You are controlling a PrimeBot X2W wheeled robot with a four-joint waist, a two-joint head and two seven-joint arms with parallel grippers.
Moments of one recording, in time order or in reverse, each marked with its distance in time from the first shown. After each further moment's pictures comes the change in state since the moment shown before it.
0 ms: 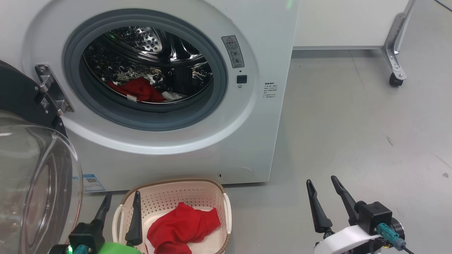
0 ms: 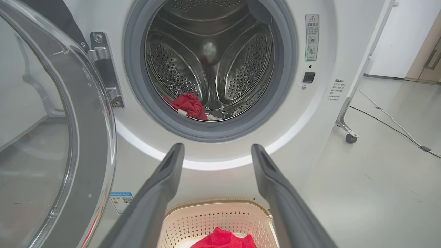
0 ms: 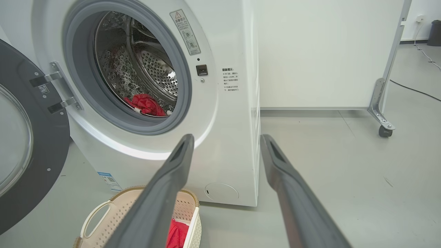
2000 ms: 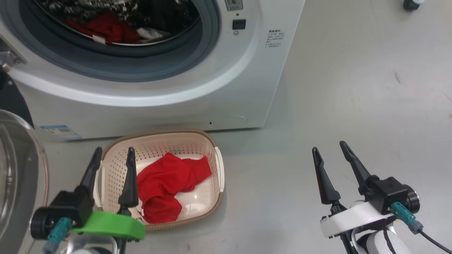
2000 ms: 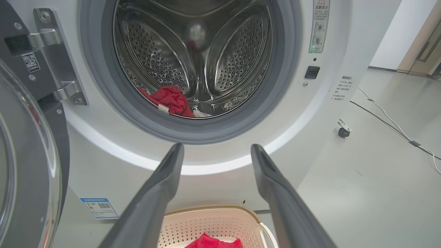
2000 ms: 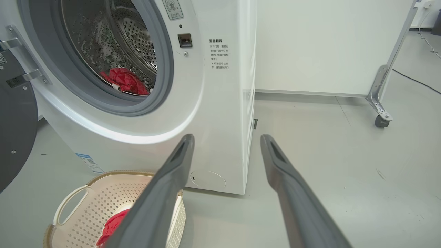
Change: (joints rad) left arm -0.020 0.000 0.028 -0.331 0.024 0.047 0.138; right arm -0.039 -0.052 -0.002 -0.199 -0.044 -0.034 0.058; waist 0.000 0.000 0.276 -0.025
